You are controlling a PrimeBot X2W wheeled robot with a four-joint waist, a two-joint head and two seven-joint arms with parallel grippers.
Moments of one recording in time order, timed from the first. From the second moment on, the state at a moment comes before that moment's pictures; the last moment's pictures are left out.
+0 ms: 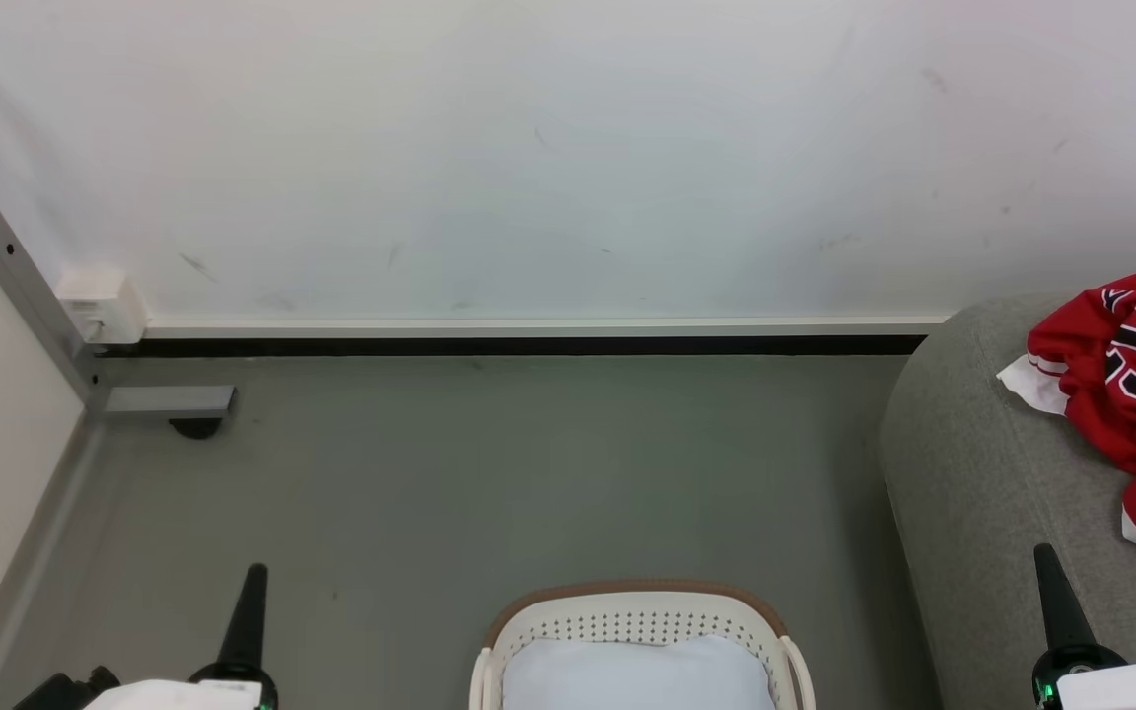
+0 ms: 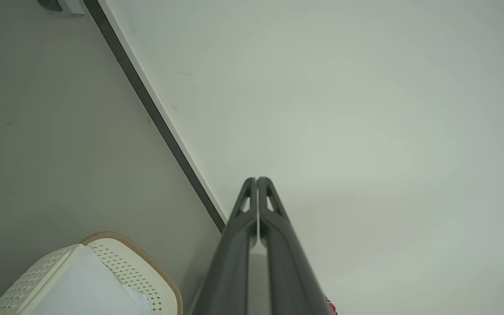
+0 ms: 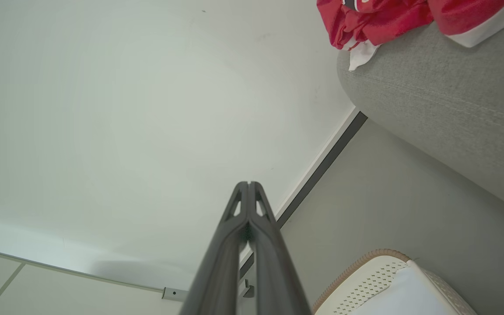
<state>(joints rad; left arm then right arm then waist) -0.07 0.04 0.09 0.28 -1.22 -0.12 0.01 -0.08 -0.07 -0.04 0.27 1.27 0.13 0.01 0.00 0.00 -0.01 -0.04</state>
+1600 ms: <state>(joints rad) -0.10 0.05 0.11 0.25 -1.59 -0.13 0.11 -0.10 -0.05 -0.11 0.25 1.59 0.13 0.11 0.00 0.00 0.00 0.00</state>
